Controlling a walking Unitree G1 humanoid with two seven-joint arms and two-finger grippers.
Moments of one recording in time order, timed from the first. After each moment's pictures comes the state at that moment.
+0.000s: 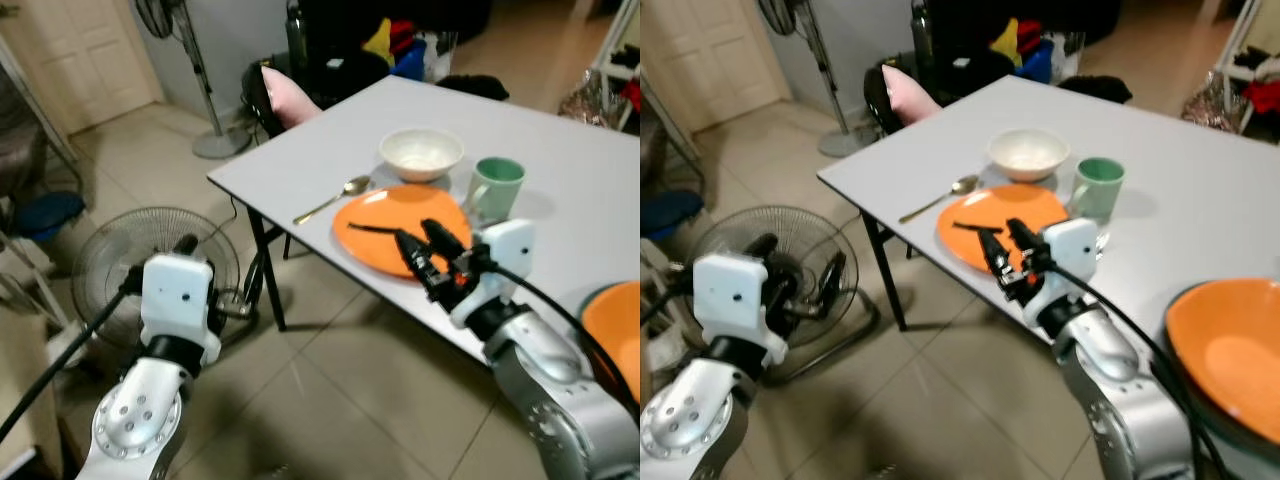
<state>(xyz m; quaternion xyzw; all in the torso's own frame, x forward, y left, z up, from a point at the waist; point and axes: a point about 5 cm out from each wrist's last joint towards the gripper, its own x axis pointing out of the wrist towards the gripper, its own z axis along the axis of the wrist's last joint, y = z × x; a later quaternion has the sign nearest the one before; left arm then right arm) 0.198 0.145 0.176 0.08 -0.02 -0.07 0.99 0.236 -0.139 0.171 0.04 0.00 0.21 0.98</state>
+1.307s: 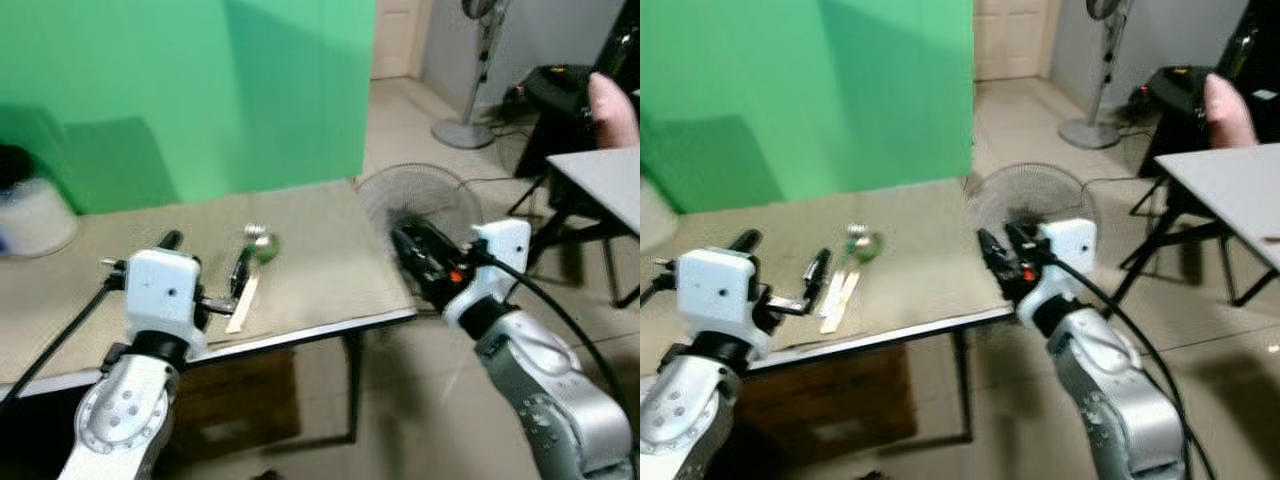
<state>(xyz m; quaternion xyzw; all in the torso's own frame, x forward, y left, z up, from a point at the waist) 0.197 0.160 0.174 0.10 0.00 -0.05 0.99 0.242 -0.135 0.161 0.09 0.04 0.21 0.97</state>
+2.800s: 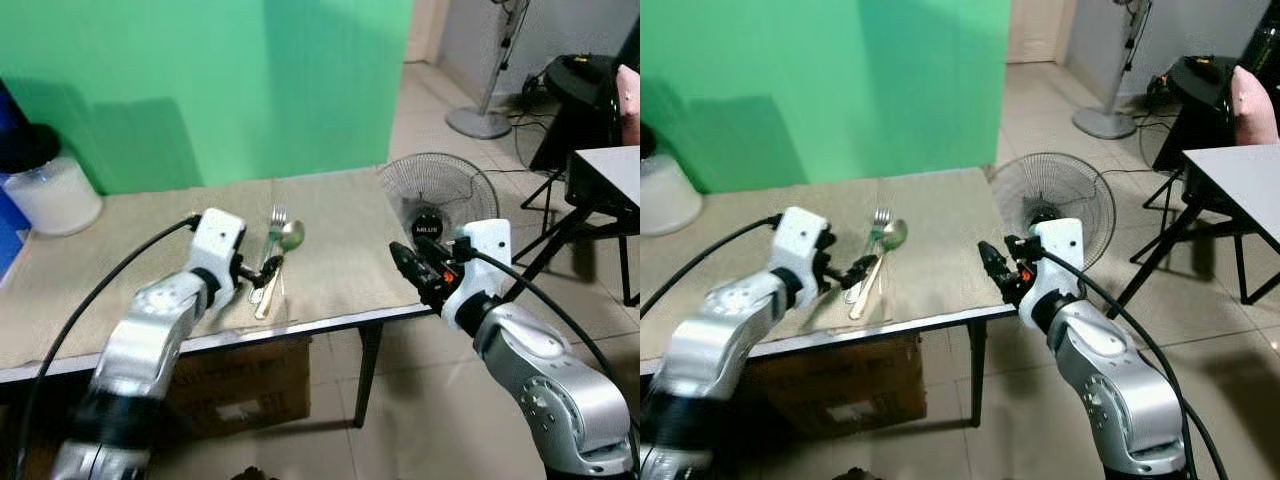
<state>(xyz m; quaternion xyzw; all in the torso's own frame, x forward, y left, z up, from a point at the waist) 0.307 0.163 0.119 0.08 0.19 -0.22 0.95 0.251 -0.137 0.153 0.06 0.11 0.20 0.97</state>
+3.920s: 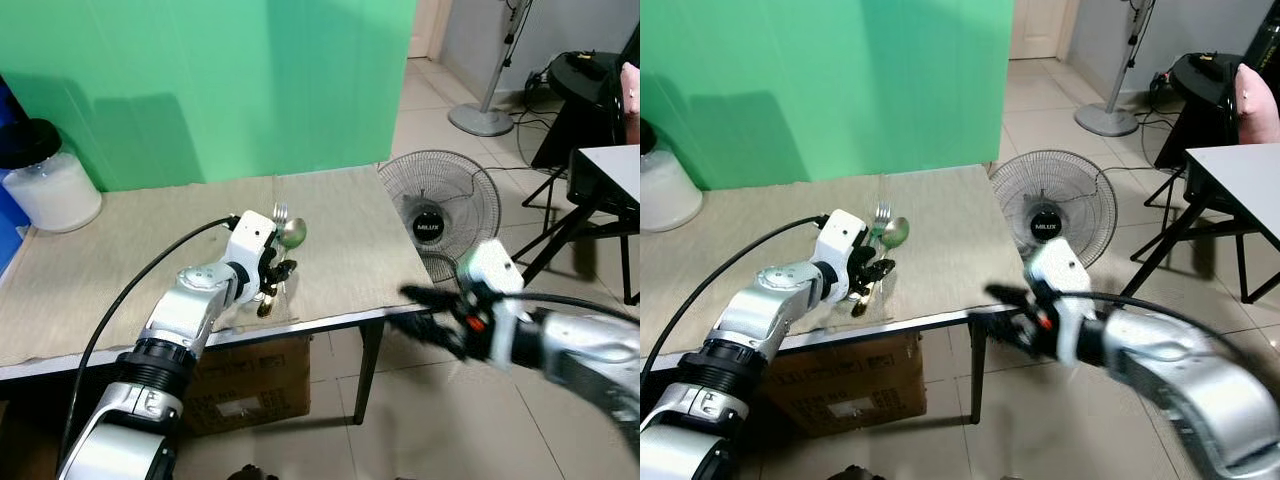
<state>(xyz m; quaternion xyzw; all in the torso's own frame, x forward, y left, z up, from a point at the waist) 0.334 0.142 0.094 0.08 0.25 -0.26 0.93 0.215 -0.165 0.170 -0.07 0.20 0.48 0.85</state>
